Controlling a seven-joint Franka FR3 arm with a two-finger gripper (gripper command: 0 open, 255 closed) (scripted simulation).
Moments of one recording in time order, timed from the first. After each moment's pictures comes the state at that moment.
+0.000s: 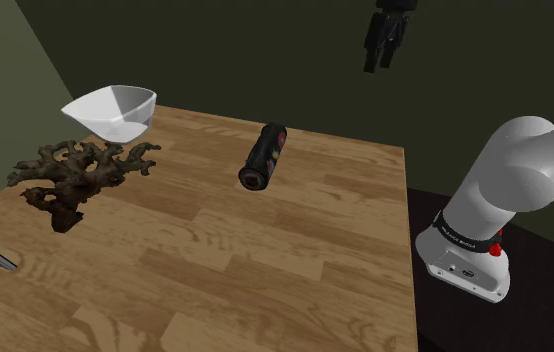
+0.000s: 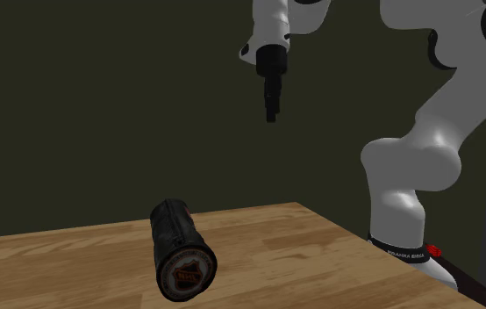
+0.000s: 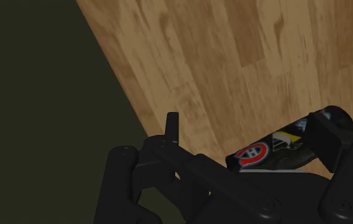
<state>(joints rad) 0.02 -0.74 -0.06 -2.32 0.12 1.55 -0.05</state>
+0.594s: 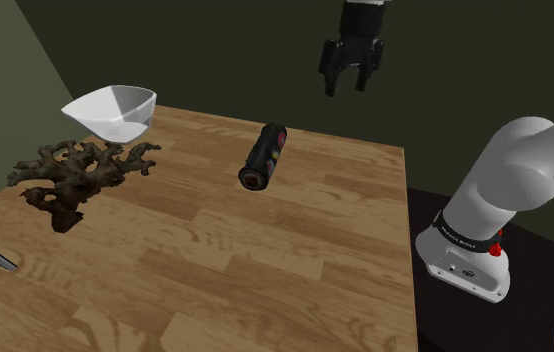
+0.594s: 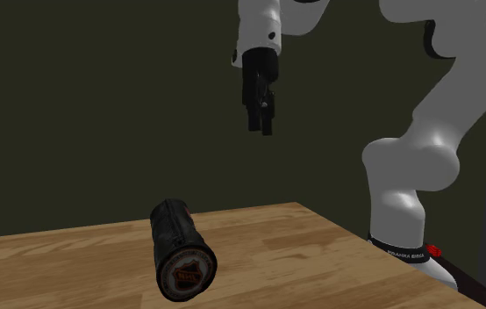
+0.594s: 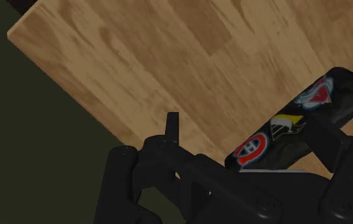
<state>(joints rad) -0.02 -0.66 0.16 -2.35 0.23 1.68 0.36</state>
